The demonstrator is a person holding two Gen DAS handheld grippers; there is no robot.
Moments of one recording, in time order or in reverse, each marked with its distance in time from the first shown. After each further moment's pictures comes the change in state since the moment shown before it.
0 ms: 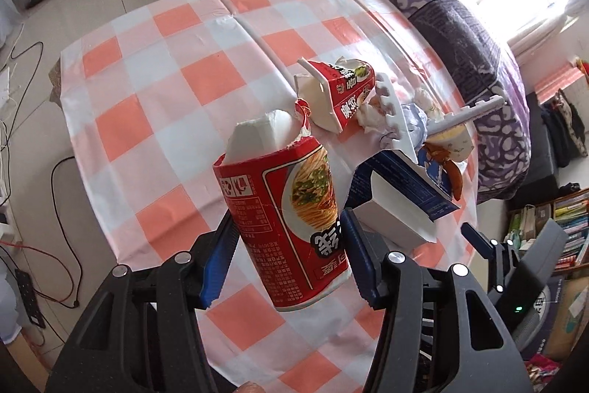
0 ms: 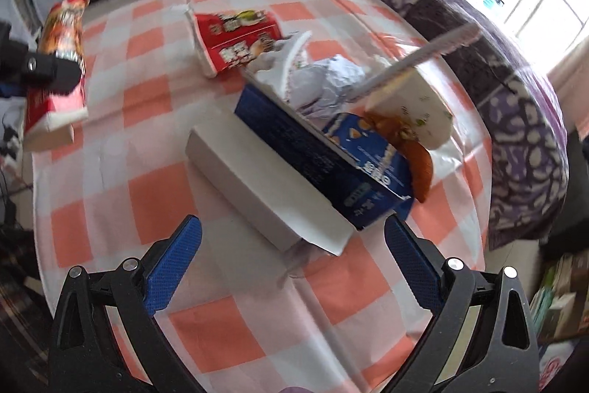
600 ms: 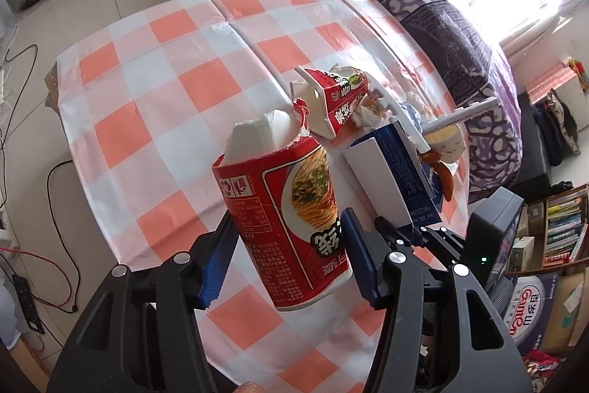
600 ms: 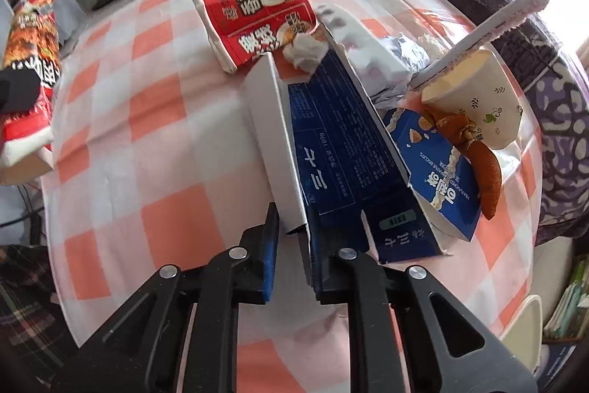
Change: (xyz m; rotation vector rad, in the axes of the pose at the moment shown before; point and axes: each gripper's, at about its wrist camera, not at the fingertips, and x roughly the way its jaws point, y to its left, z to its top) left arm -0.008 0.001 0.004 0.019 -0.029 -0.032; right arm 0.029 0.002 0.025 0.120 0.046 0.171
